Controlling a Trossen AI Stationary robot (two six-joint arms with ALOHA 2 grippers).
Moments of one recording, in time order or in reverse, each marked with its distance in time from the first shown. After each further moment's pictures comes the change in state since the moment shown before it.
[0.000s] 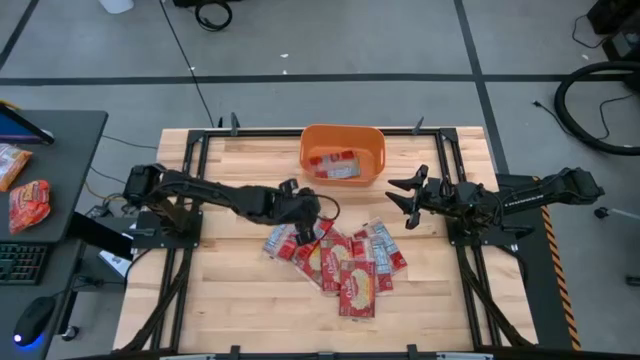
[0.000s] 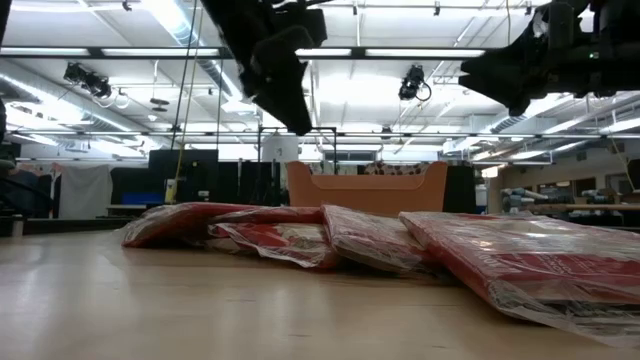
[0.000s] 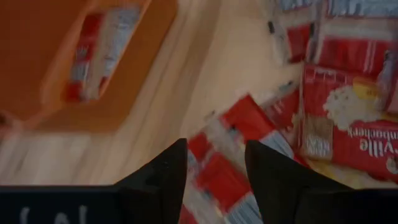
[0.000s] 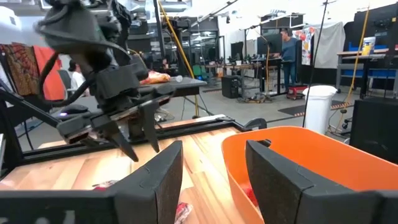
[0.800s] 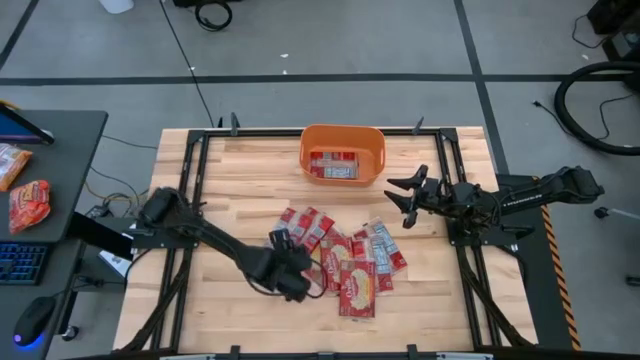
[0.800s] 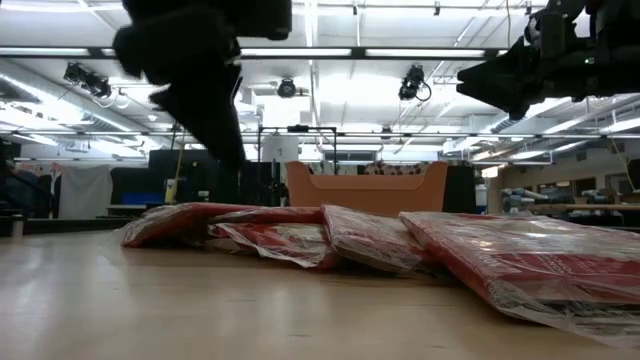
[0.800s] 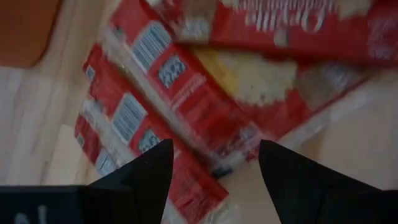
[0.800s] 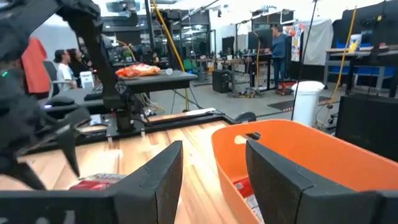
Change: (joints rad) left arm -0.367 0.229 0.117 -0.274 -0.139 -0.327; right arm 0.000 0.039 -0.001 0.022 0.042 -0.022
